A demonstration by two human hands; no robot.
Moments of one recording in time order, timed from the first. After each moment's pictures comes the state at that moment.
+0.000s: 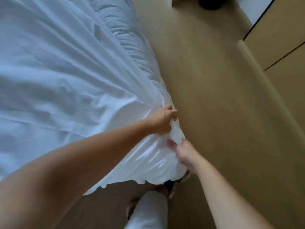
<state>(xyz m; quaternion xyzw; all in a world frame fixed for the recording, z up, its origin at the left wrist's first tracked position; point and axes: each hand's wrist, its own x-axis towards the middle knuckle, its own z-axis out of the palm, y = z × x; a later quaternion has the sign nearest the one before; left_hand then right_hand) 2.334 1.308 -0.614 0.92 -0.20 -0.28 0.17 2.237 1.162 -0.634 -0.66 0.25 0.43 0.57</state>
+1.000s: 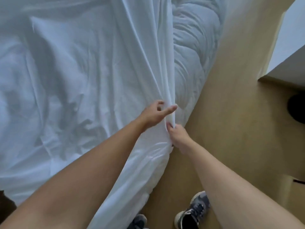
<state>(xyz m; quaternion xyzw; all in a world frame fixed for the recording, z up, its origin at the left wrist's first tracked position) 2.615 1.396 -0.570 0.68 0.48 -0.07 0.54 2.688 1.277 -0.638 -0.73 -0.13 0.55 0.37</state>
